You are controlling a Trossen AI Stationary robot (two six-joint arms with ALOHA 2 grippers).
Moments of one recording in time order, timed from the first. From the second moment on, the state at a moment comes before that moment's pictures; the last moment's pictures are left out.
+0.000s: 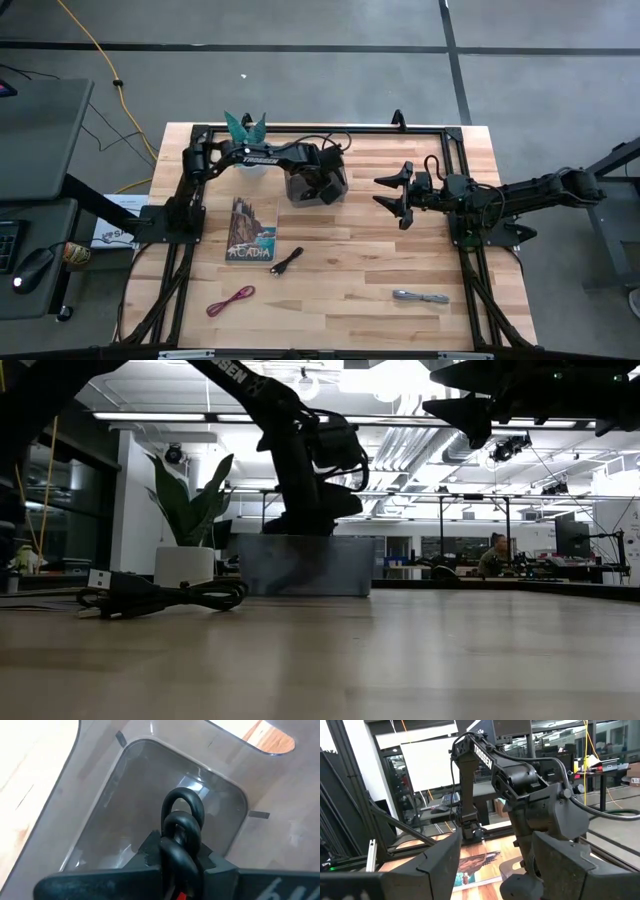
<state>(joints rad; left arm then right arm) 0.40 2.09 1.54 -0.70 -0.05 -0.36 0.01 0.88 0.29 0.72 0.13 0.14</state>
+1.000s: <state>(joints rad) 0.39 2.15 1.54 -0.68 -0.06 -0.30 0.01 0.88 0.29 0.72 0.13 0.14</state>
